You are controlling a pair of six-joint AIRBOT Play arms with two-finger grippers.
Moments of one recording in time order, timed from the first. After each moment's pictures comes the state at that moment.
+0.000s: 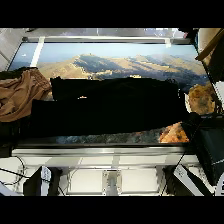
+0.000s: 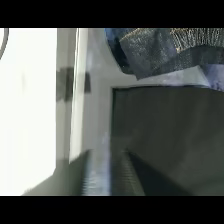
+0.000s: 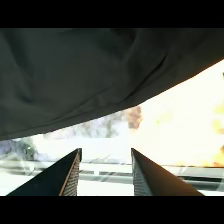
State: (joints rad) left arm 0.86 -0.69 0.58 1.51 -1.12 -2.32; right arm -0.74 -0.99 0.77 -0.97 1.41 1.02
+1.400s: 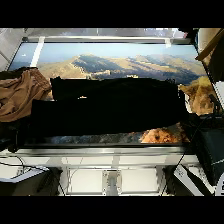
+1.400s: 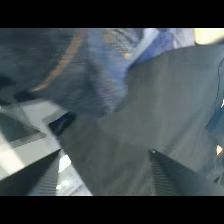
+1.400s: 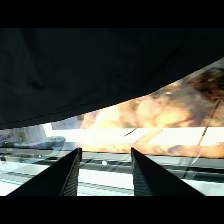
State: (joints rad) left arm 1.22 -1.22 0.58 0.75 -1.09 -1.10; right arm -0.74 -0.99 0.77 -0.96 1.45 1.03
